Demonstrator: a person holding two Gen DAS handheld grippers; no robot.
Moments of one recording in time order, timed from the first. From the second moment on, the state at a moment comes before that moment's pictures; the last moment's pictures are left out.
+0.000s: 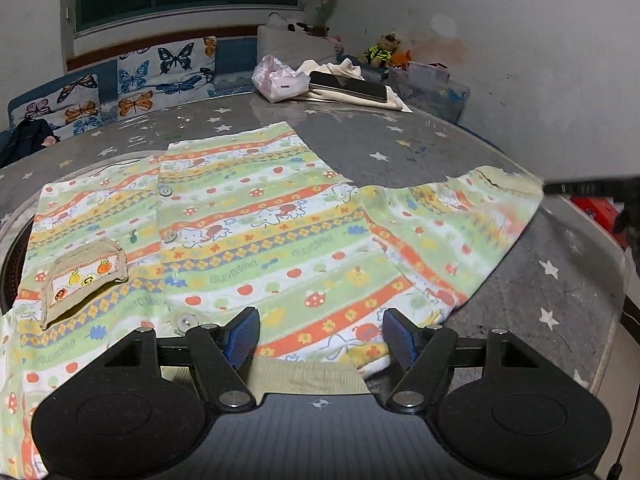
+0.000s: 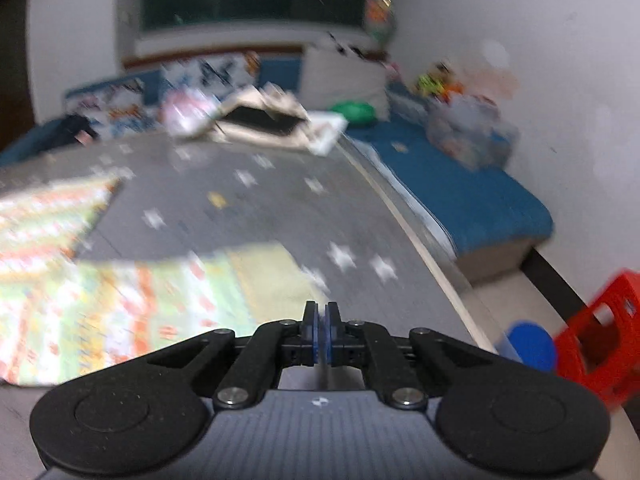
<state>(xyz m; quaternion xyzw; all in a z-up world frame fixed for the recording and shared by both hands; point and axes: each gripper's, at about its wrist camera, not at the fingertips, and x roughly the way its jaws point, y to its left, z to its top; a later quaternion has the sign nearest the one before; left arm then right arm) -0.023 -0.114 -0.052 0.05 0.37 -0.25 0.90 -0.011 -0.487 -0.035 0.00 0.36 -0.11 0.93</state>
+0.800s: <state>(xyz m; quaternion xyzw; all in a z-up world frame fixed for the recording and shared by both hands) -0.037 -0.114 -0.055 0.08 0.36 -0.26 0.89 0.065 -0.452 -0.052 0.02 0.35 -0.03 0.94</state>
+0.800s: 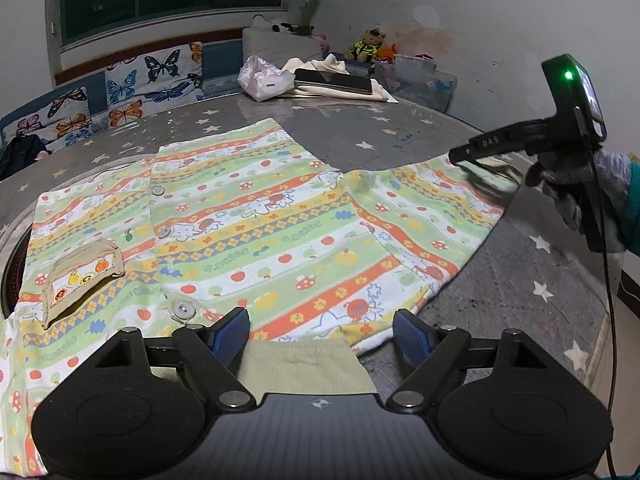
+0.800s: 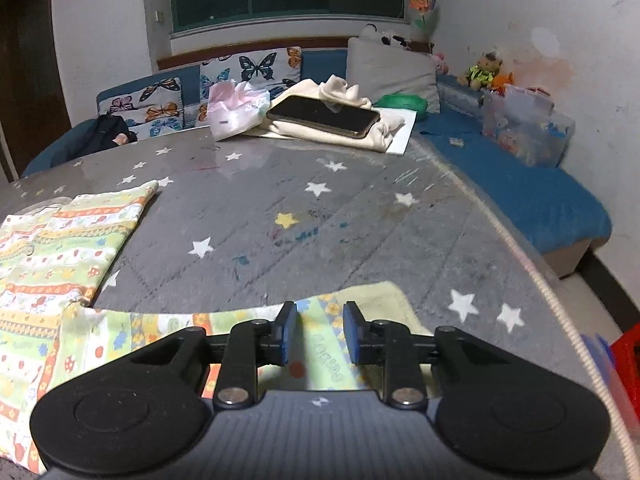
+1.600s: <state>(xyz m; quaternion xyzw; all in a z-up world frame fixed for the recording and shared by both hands) -0.027 -0.089 -0.038 0.03 0.38 -0.22 0.90 0.038 -0.405 -0.058 0.01 0.34 0.05 0.94</state>
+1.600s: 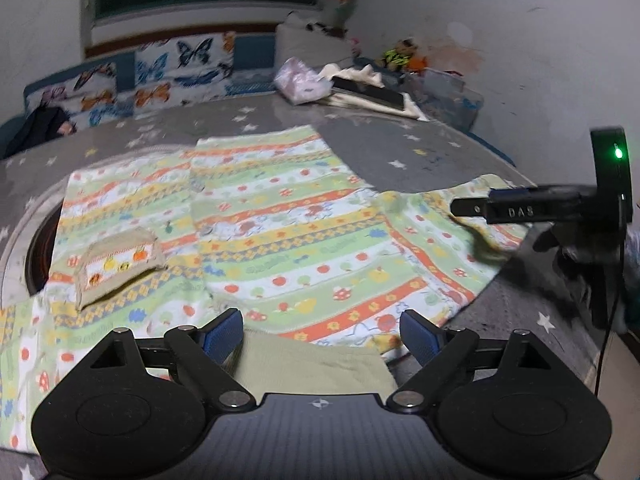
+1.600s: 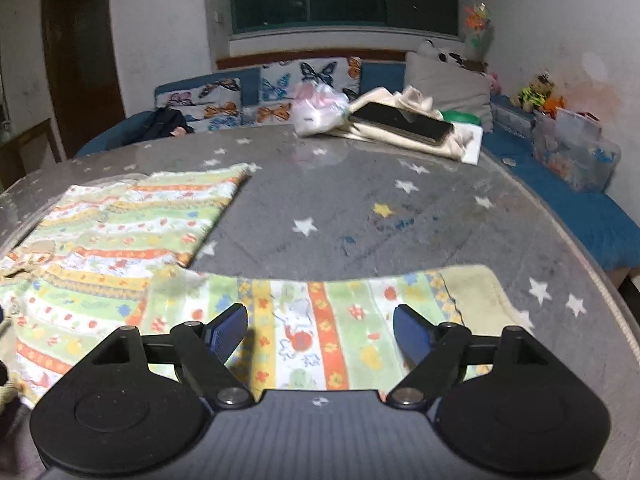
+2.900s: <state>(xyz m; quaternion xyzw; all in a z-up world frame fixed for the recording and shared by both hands) -0.012 -0.110 -0.030 0.05 0.40 -0.16 0.90 0.023 -0.452 -0.049 0.05 0.34 -0.01 0.94</state>
